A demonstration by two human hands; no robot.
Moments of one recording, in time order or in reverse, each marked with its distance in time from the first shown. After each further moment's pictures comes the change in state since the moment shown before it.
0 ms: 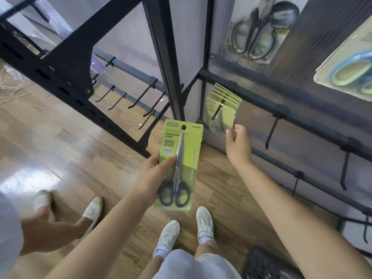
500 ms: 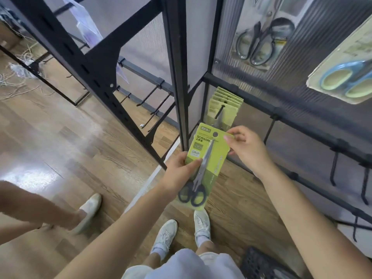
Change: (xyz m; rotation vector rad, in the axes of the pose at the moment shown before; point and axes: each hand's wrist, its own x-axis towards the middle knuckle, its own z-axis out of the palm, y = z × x) left_hand -0.012 -0.013 0.026 0.142 -0.171 0.048; right_hand -0.050 -0.036 -0.052 0.197 -0.264 -0.177
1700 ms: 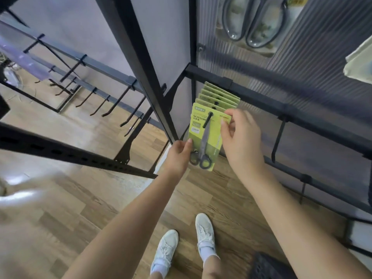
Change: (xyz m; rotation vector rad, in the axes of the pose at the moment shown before) left_hand 0.152 -0.026 0.024 0.299 0.227 0.067; right_hand 0.072 0.034 0.013 -0.403 0.390 -0.250
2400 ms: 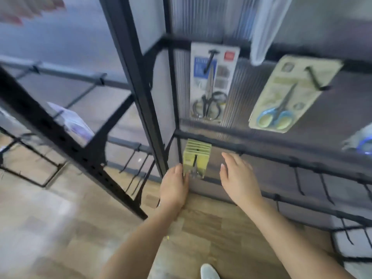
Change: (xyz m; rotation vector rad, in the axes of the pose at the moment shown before) left_hand -0.077 0.077 -0.054 0.698 0.015 0.588; right_hand -0.057 -0.057 -0.076 -0.424 -0.016 0.034
